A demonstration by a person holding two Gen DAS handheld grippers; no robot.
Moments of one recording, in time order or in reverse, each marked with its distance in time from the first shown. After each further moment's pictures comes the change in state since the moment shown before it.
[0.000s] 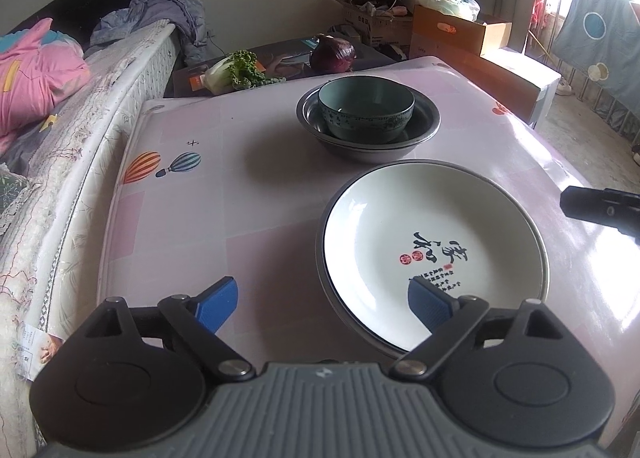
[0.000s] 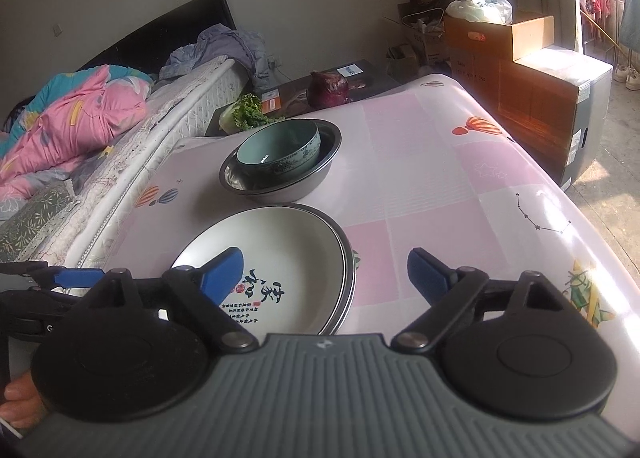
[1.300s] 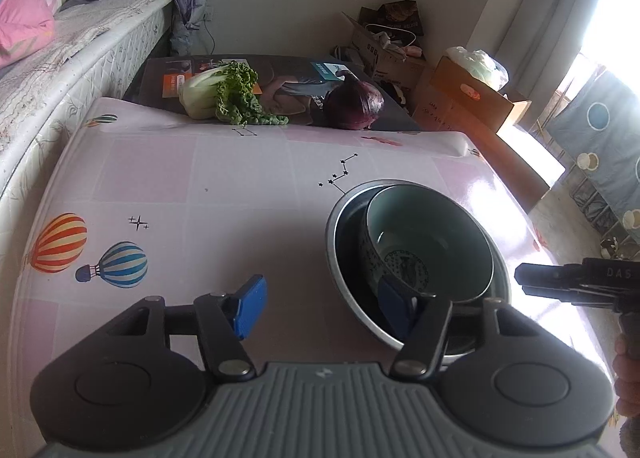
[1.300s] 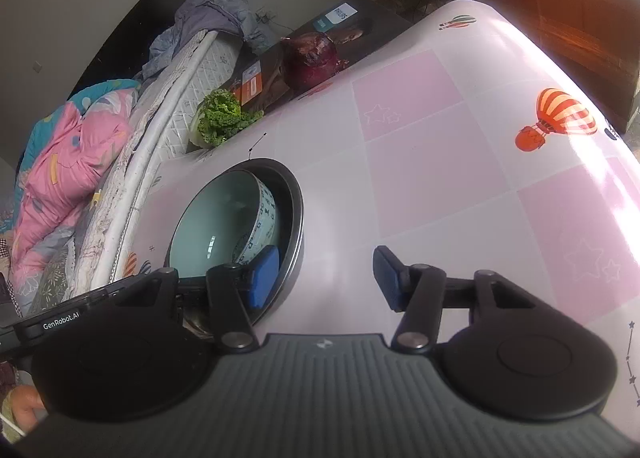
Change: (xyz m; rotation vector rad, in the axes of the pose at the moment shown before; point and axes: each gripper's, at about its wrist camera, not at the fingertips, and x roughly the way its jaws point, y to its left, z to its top) left arm 0.142 0.066 0.126 -0.221 -0.029 -0.197; right arm 0.217 -0.079 0.128 0.241 0.245 0.157
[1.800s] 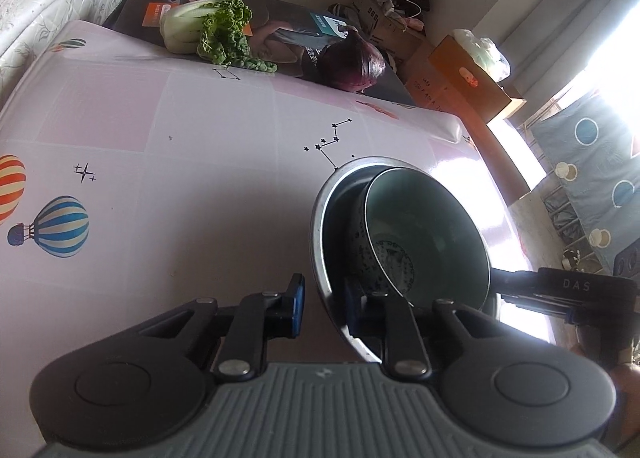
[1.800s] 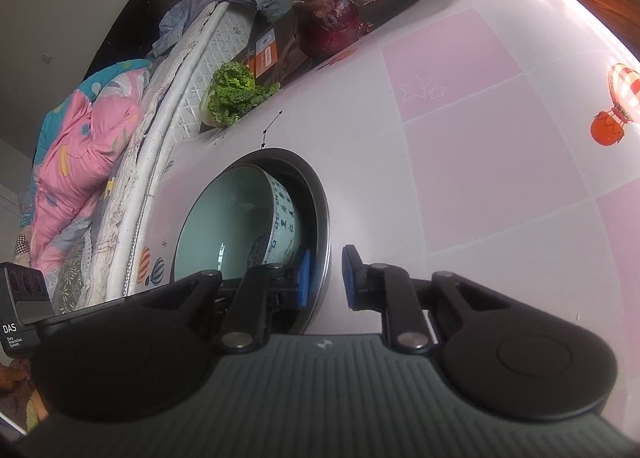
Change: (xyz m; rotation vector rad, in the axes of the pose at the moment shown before) left arm 0.043 0.017 0.010 -0.151 0.141 -0.133; right arm 0.055 0.009 0.020 0.036 0.114 0.080
